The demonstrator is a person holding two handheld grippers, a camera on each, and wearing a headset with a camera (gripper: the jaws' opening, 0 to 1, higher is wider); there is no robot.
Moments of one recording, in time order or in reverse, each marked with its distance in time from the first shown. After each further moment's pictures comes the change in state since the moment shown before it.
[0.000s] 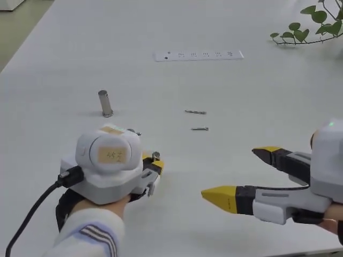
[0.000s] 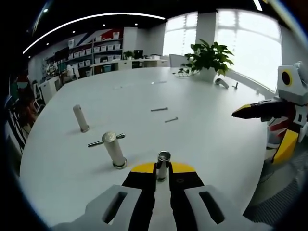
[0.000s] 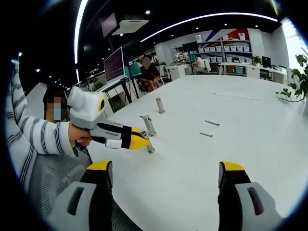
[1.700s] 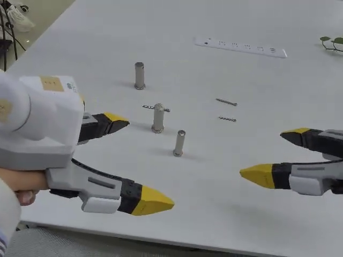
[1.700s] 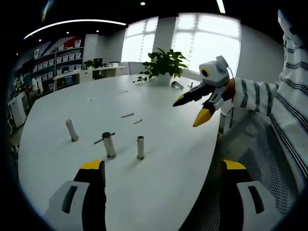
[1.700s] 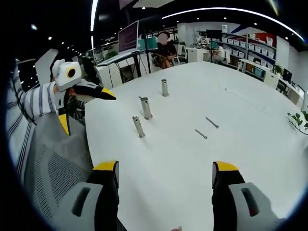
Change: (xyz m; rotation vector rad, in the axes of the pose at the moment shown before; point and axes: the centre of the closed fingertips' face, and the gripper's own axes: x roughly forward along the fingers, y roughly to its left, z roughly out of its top) left arm -0.098 -0.015 -0.004 0.146 -0.041 -0.368; right arm 0.010 -0.029 0.006 -0.255 0.242 0.080
